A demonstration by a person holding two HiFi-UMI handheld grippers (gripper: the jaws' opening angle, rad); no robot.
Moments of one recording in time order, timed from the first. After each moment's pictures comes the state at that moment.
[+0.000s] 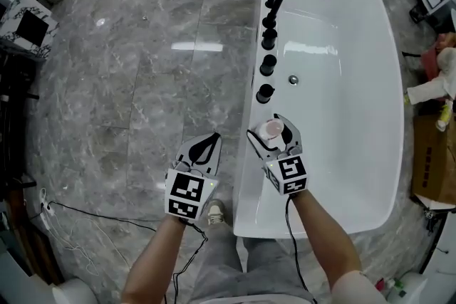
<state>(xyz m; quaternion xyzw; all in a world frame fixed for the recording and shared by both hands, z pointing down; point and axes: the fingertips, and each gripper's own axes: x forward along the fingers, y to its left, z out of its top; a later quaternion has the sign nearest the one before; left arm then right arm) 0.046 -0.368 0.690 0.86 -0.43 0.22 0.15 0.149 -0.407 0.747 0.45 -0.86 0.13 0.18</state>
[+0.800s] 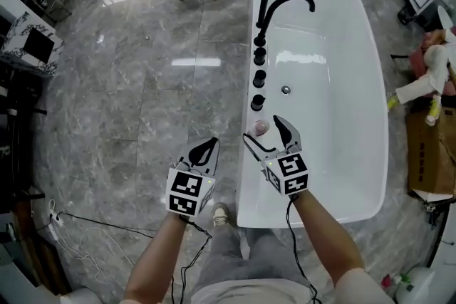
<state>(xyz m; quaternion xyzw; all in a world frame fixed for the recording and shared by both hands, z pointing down) 0.036 -0.354 0.607 0.86 -0.42 0.22 0.17 0.144 -0.393 0.627 0.46 -0.85 0.16 0.18</state>
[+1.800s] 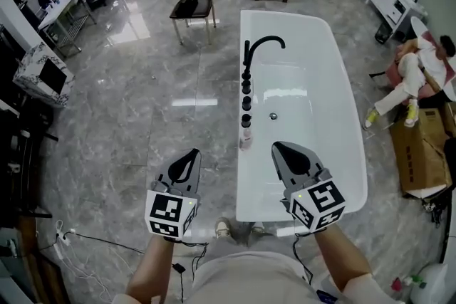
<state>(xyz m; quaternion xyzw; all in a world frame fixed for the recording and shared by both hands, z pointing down) 0.004 -0.258 0.361 0.87 -0.46 0.16 0.04 0.174 -0.252 0.328 0.48 -0.87 0.11 0.11</state>
